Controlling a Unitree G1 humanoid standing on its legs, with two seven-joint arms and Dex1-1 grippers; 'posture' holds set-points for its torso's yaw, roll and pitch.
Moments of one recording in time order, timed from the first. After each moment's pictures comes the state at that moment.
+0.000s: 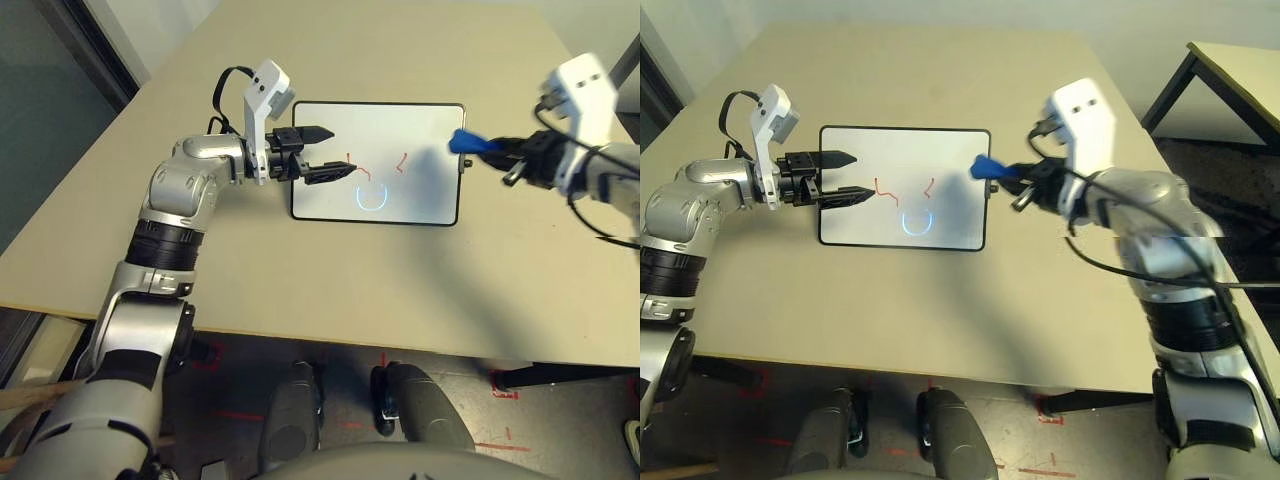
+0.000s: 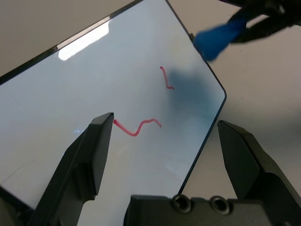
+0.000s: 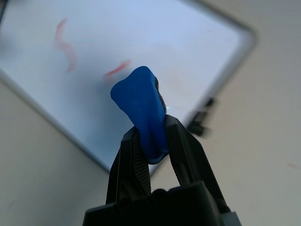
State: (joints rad) left arm -0.85 0.56 -0.11 0.24 -0.31 0.56 -1.04; right arm -0.74 -0.84 0.28 -0.22 0.21 0.83 0.78
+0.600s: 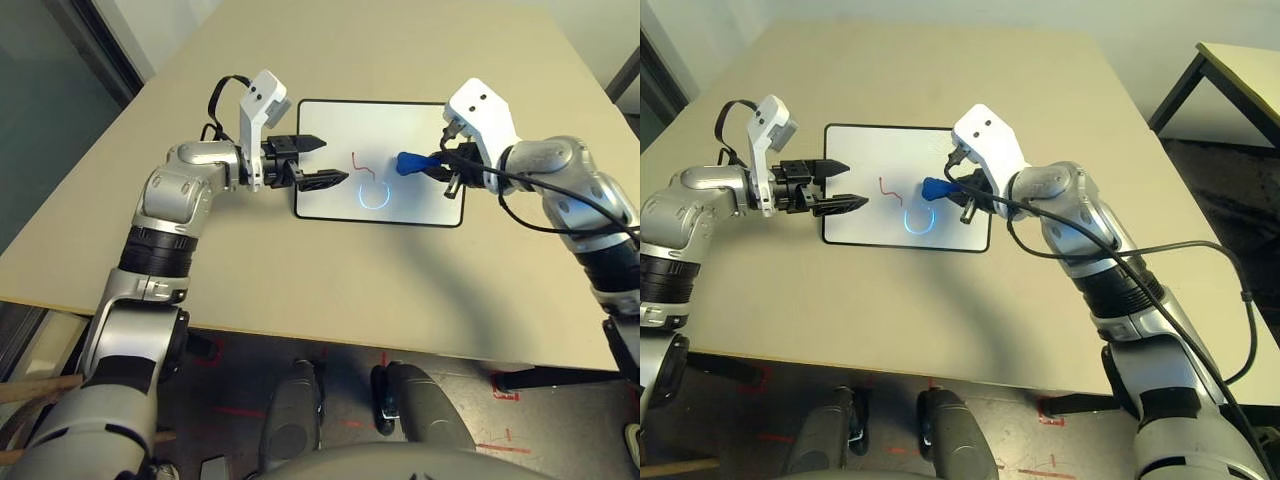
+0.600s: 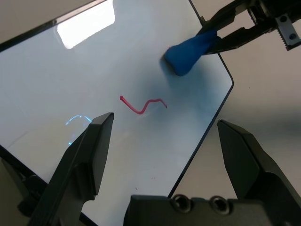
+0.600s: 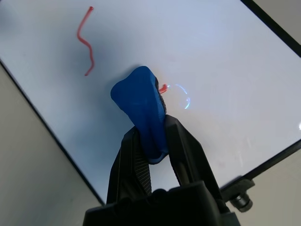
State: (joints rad) left arm -0.80 0.58 -0.10 0.20 -0.31 0.61 -1.02; right arm -0.85 -0.68 0.39 0.03 -0.03 0.64 0.83
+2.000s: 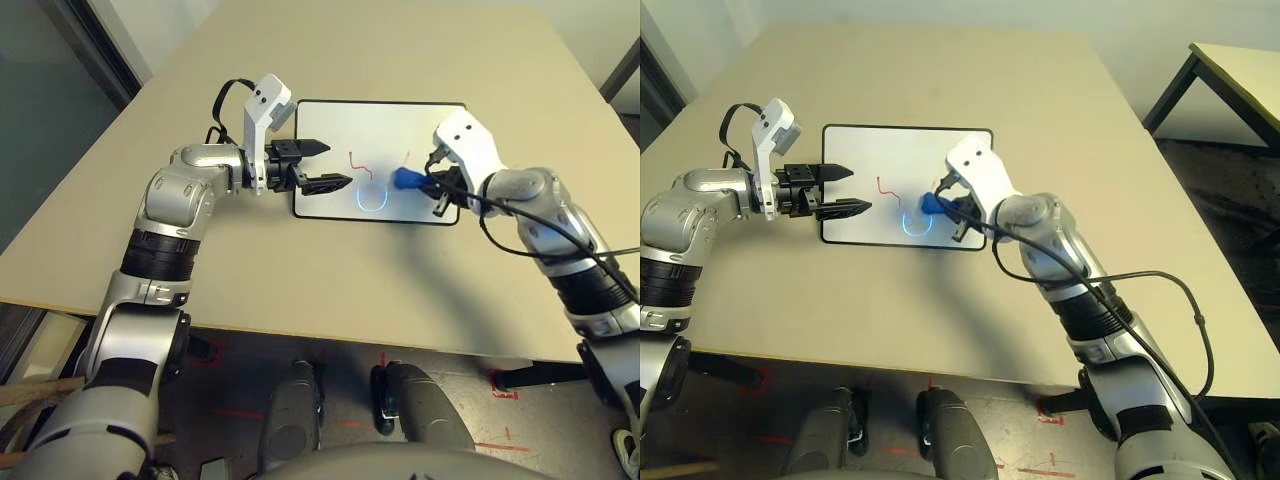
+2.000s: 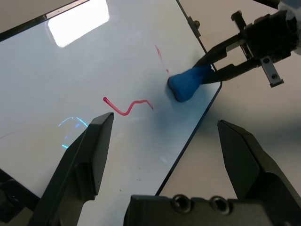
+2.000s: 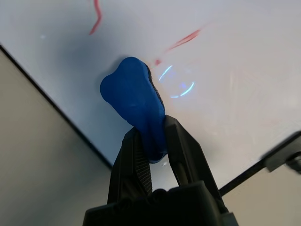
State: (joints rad) left arm -0.80 0.56 -0.10 0.16 -0.32 0.66 -1.03; right arm -0.69 -0.60 0.37 -0.07 -0.12 0.75 0.78
